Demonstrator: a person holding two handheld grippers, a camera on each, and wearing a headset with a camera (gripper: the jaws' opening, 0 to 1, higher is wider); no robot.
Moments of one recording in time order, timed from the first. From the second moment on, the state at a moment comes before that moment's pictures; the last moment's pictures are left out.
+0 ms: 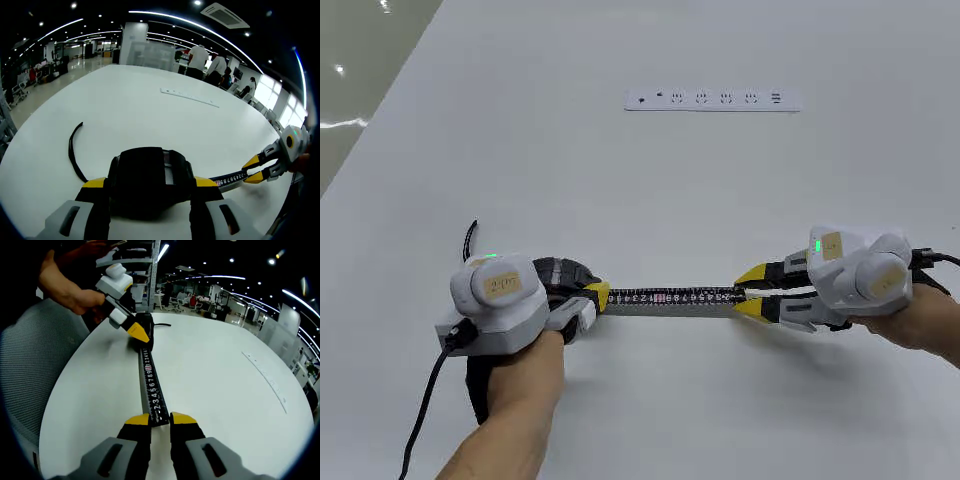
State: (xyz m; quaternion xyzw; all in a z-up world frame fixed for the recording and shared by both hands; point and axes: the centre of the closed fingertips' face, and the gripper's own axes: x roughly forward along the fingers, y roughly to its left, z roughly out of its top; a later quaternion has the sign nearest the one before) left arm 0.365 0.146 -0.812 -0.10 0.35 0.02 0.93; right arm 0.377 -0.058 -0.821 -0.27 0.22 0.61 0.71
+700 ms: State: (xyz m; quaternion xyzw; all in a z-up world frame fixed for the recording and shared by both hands) left arm 0.365 0.146 -0.812 -0.10 0.35 0.02 0.93; right arm 0.373 -0.028 -0.822 -0.26 0.22 0.62 0.70
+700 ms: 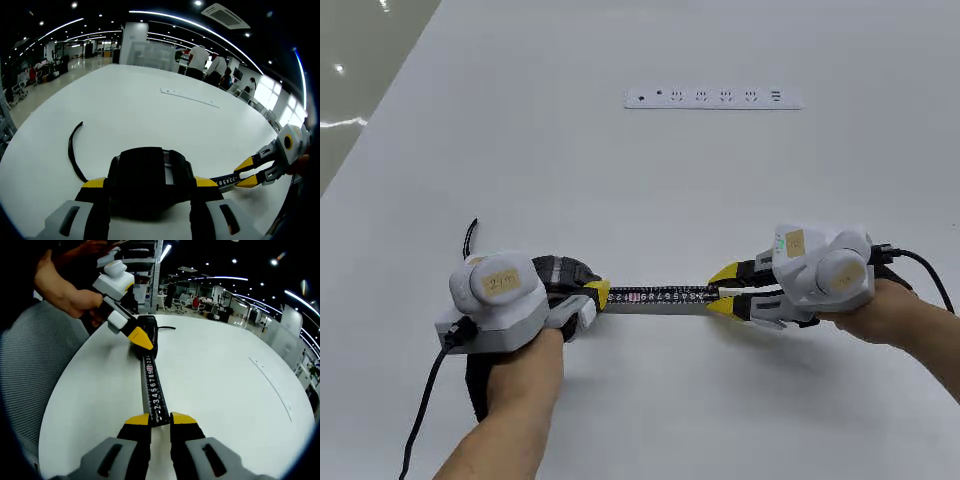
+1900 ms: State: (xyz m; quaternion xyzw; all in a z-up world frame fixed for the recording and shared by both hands) left arm 0.365 0.146 -0.812 -0.11 0.35 0.02 0.93; right arm 0.370 0.019 -0.823 -0.26 0.21 0.64 0.70
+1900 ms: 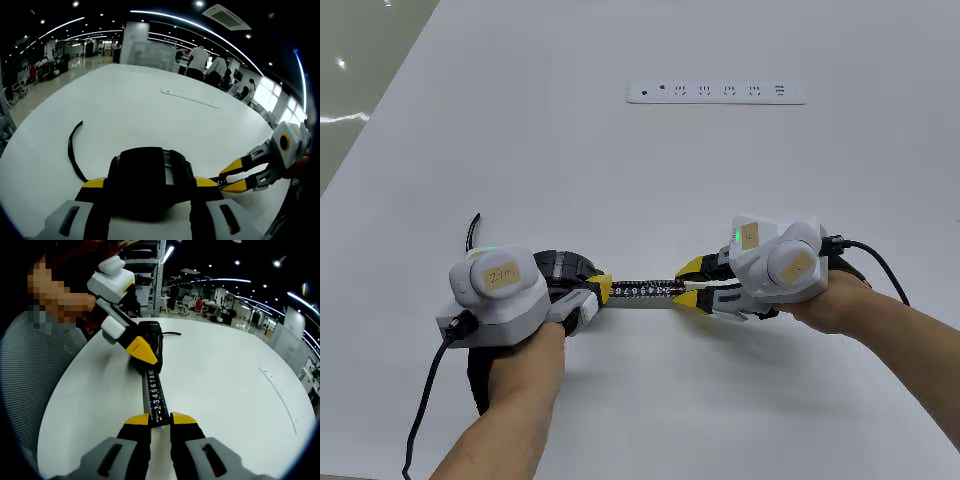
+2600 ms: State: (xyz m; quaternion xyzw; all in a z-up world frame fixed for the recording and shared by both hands) left arm 0.365 0.147 -0.811 -0.12 0.35 0.02 0.93; right arm 0.365 0.059 -0.824 -0.26 0.20 0.65 0.69
